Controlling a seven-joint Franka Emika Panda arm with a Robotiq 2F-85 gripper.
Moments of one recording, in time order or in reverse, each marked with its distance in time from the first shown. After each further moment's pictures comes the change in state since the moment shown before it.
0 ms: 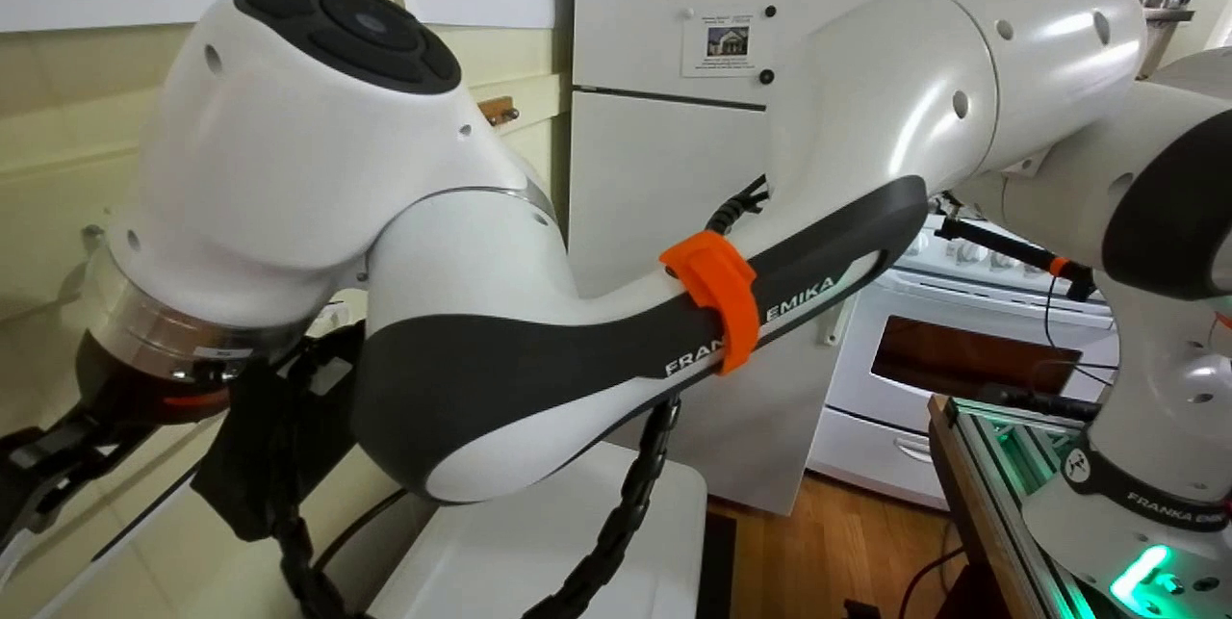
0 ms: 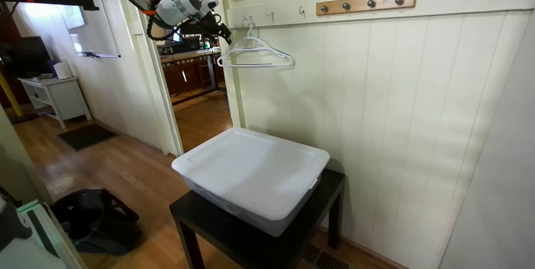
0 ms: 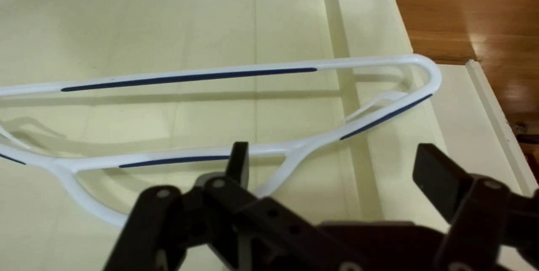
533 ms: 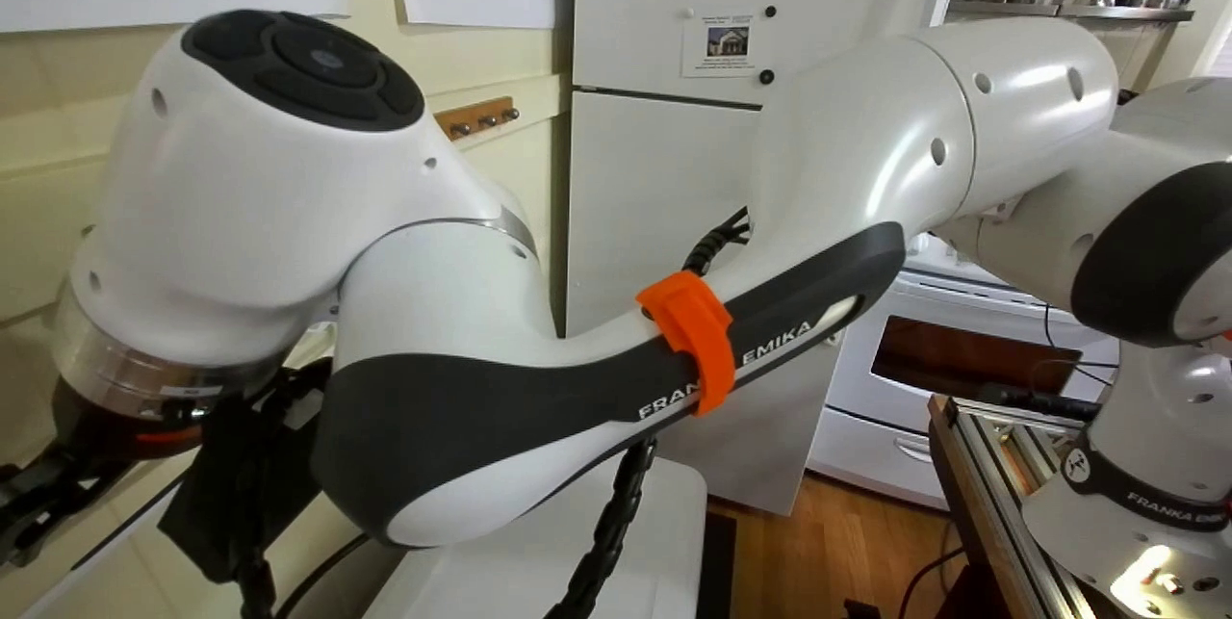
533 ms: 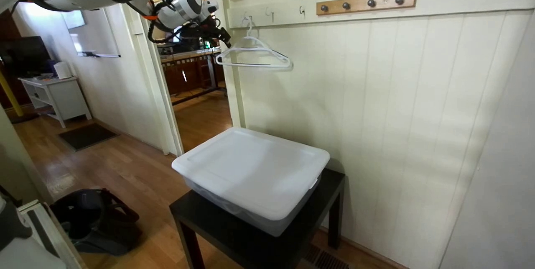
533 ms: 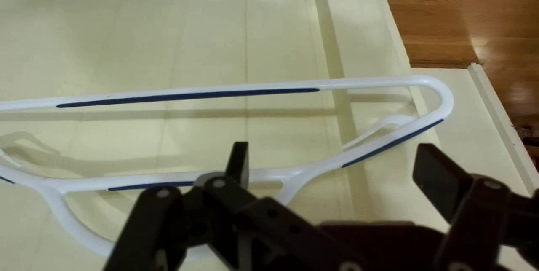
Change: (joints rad) arm 0.007 0.094 0.001 0.135 0.025 -0.063 0.005
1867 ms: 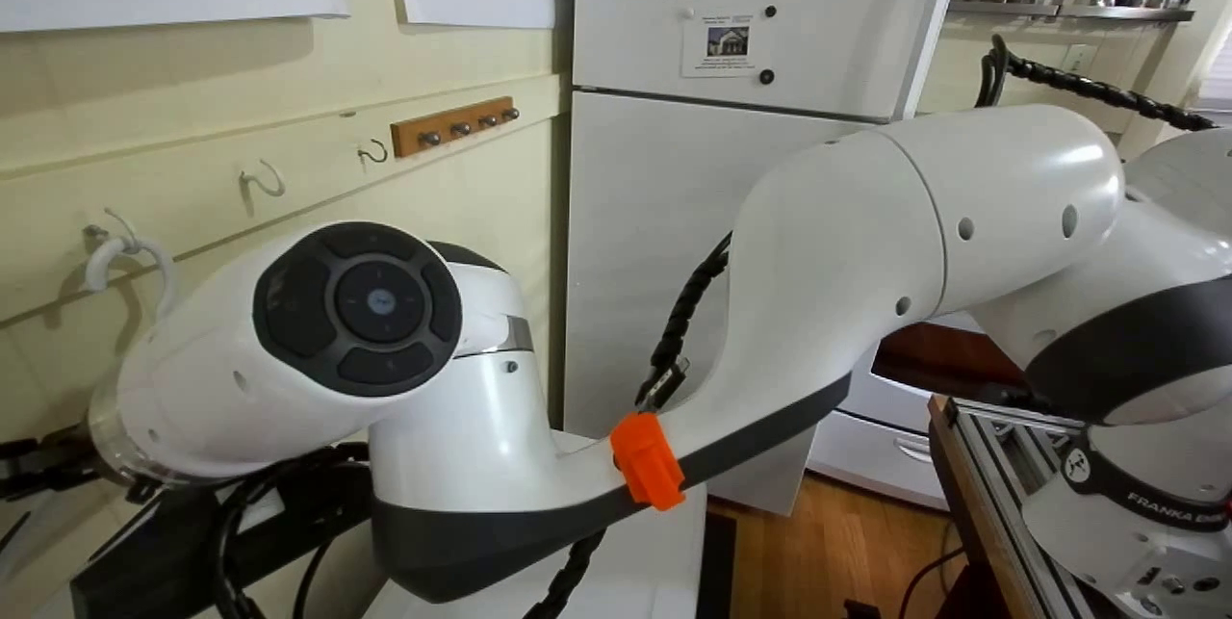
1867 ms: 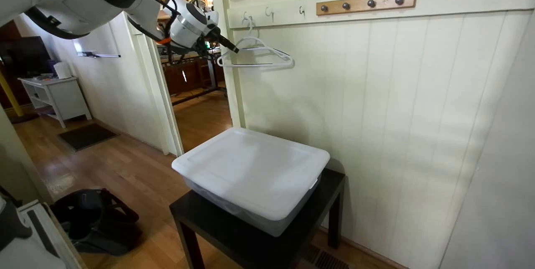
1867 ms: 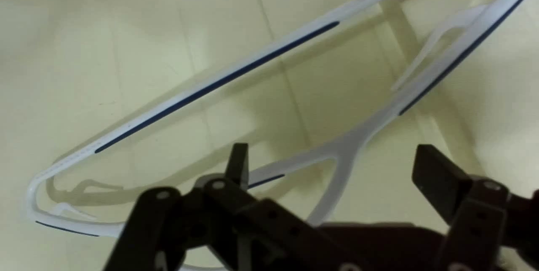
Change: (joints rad) arm 0.138 0.119 -0.361 0.009 -0.122 0.211 0.732
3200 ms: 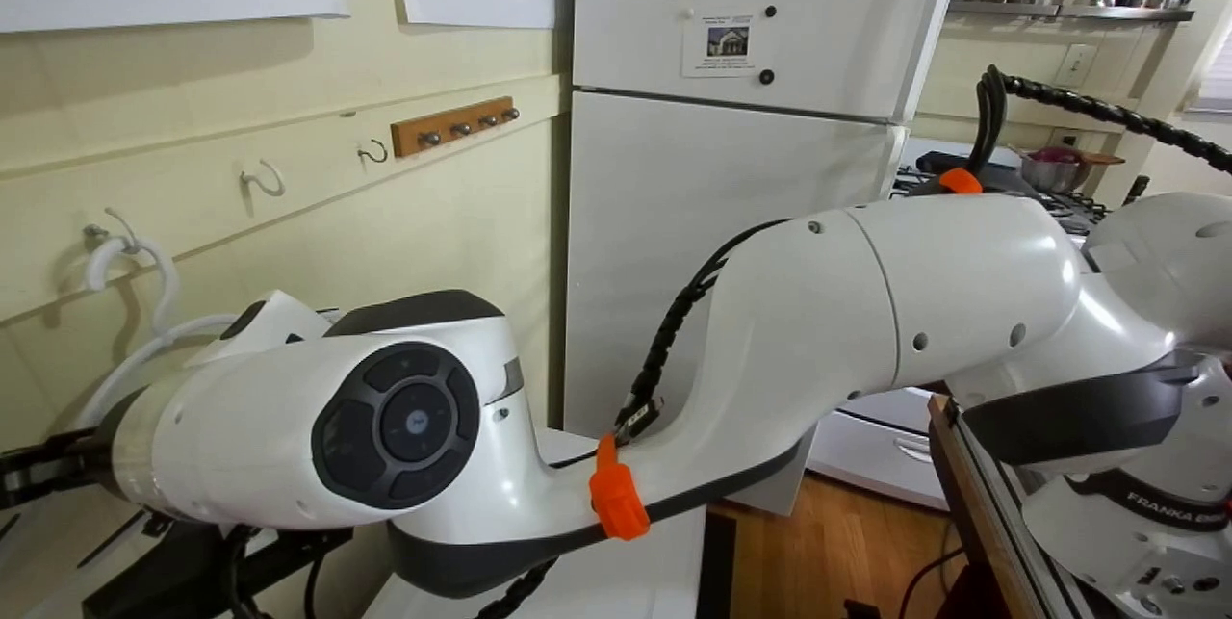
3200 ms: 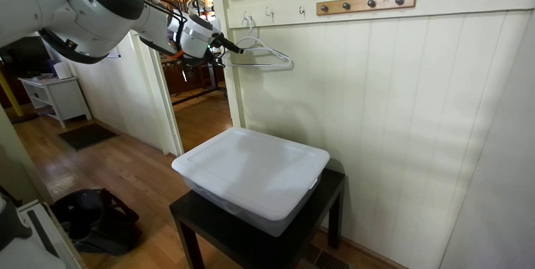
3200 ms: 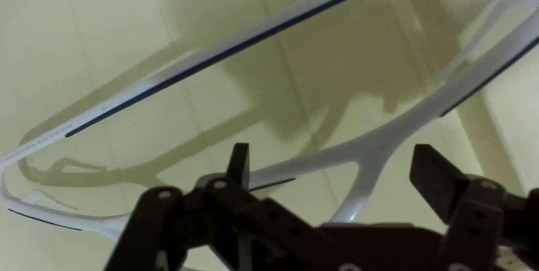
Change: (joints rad) arm 0.026 0.155 -0.223 0.122 -0.029 0.103 0.217
